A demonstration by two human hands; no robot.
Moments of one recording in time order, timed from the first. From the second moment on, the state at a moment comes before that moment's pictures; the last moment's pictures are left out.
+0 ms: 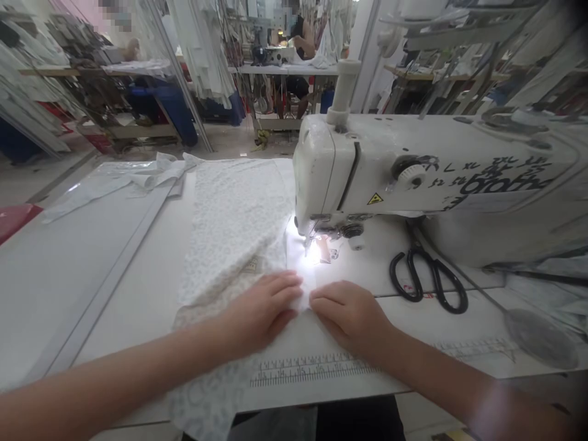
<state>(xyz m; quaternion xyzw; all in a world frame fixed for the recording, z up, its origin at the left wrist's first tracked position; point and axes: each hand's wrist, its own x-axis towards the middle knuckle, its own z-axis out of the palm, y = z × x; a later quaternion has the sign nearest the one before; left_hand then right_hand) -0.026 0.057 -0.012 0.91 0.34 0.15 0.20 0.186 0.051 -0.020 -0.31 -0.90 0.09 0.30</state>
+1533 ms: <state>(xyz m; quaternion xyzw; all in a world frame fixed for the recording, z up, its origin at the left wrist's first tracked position) -0.036 0.134 0.000 0.92 0.34 0.08 0.17 0.196 0.103 -0.030 -0.41 -0.87 0.00 0.27</state>
